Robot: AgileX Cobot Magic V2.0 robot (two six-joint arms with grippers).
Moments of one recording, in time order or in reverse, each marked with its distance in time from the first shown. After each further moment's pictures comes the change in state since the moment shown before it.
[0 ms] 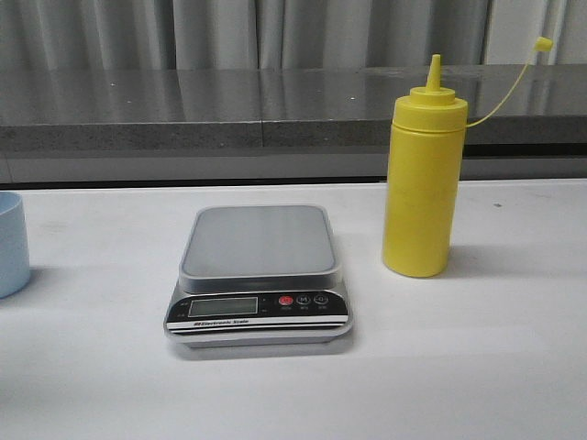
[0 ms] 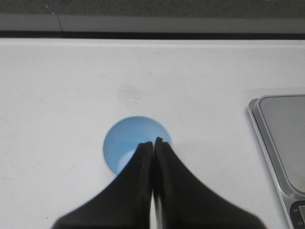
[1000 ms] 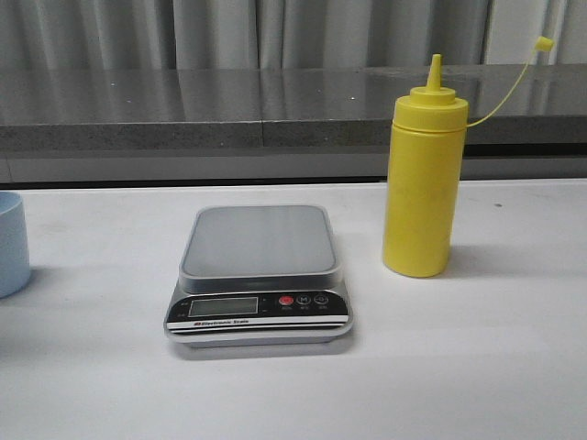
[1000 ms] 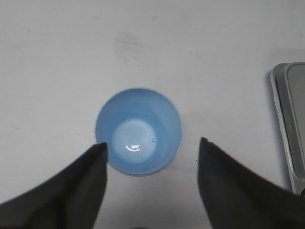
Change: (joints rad) left arm 0.039 0.254 -0.173 -0.026 0.187 -0.006; right arm 0.000 0.000 0.000 0.000 0.000 0.000
